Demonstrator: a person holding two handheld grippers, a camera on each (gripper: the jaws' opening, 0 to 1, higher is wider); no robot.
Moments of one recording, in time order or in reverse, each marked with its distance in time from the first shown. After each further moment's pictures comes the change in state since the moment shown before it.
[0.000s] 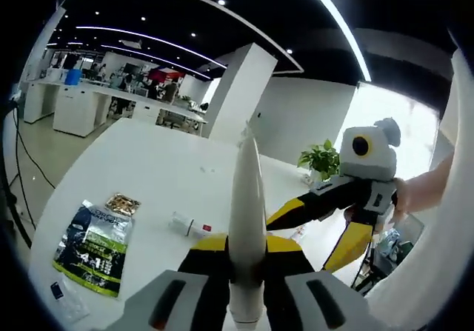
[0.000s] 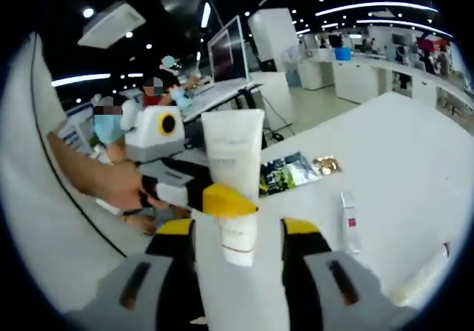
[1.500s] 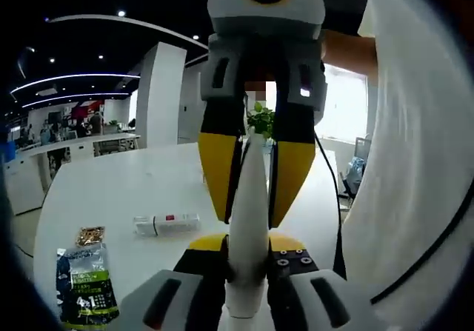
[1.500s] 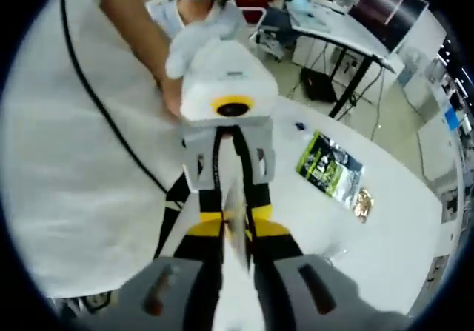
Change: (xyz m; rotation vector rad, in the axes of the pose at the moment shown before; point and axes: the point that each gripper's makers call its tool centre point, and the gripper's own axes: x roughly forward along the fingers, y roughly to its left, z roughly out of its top) left arm -0.007 -0.025 -0.053 0.389 0.102 -0.296; right arm 0.040 0.037 -0.033 -0.762 0.747 0.266
